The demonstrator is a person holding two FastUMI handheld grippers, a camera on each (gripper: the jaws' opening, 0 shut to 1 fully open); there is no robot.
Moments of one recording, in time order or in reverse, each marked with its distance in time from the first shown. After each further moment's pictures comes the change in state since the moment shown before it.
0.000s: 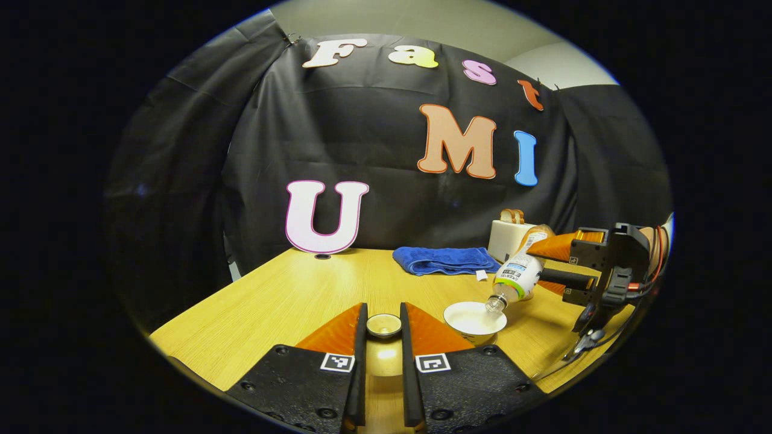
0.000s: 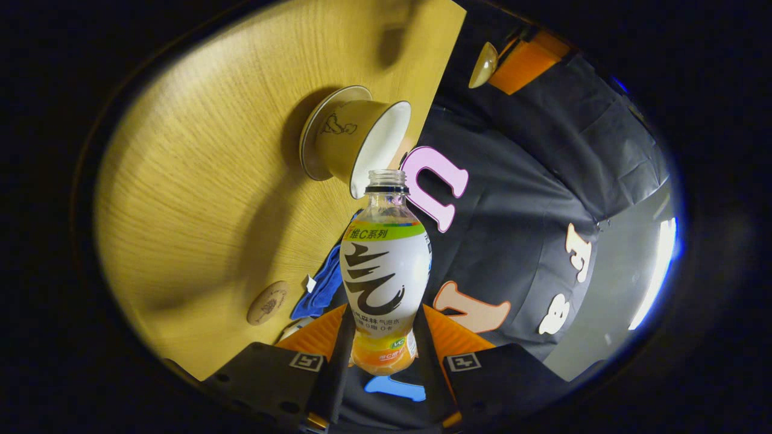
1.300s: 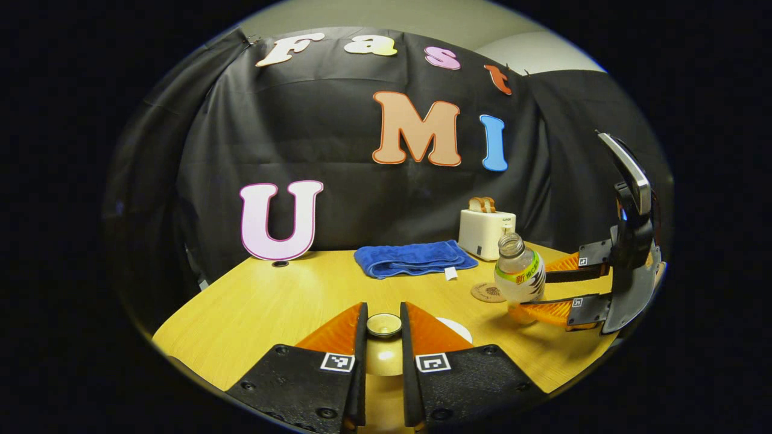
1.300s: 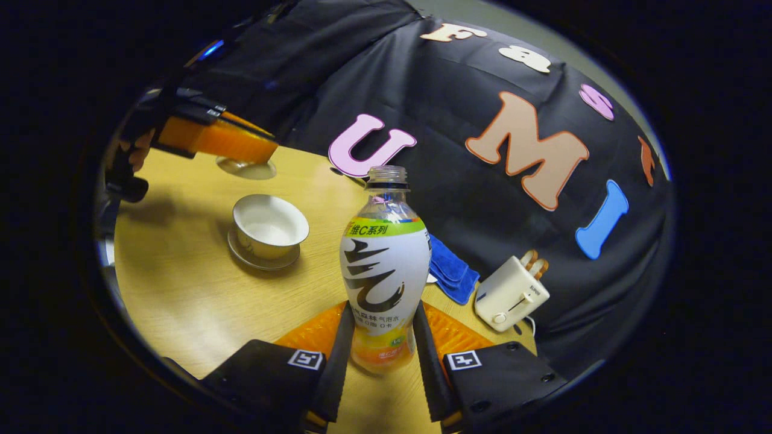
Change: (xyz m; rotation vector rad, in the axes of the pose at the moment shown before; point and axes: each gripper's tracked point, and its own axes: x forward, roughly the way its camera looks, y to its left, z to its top) left arm 0.052 -0.078 0.002 0.080 0.042 -0.151; right arm -0.043 0.058 -0.014 1.420 0.110 0.236
